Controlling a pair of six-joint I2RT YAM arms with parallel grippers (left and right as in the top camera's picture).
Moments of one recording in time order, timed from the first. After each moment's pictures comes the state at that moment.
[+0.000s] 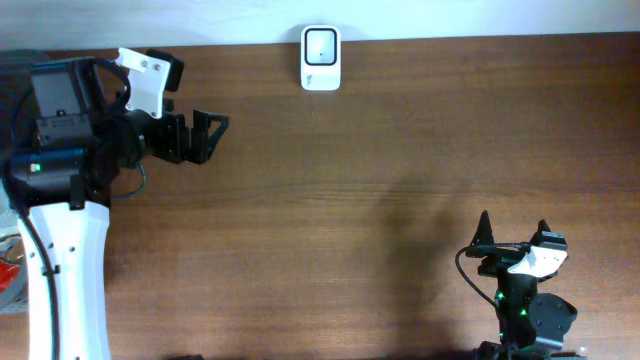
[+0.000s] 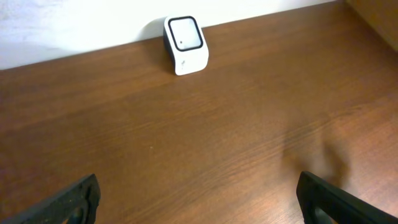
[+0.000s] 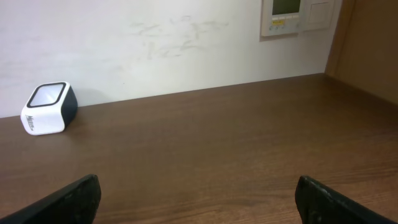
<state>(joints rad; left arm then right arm) 0.10 1.42 1.62 -0.98 0.55 0.24 -0.28 0.01 0.01 -0.06 -0.11 0.08</state>
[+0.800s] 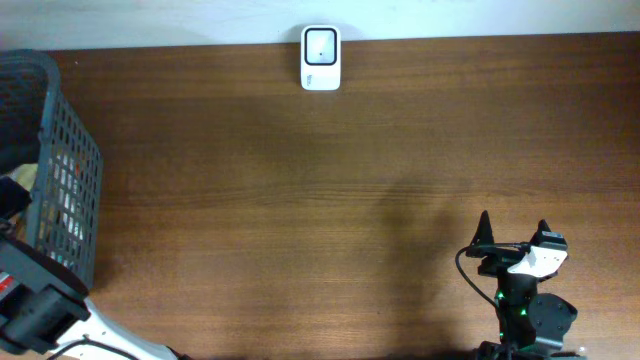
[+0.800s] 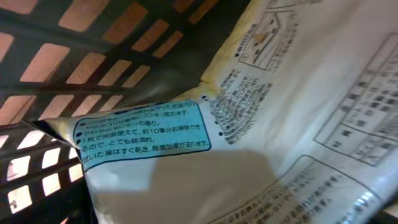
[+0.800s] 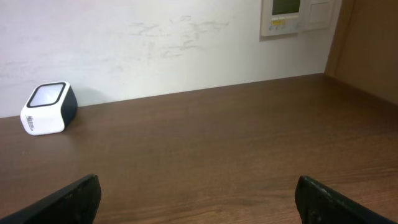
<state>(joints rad) 0.78 2.08 1.80 -1.02 -0.34 -0.07 -0.28 0.01 0.01 -0.06 -0.11 0.08</state>
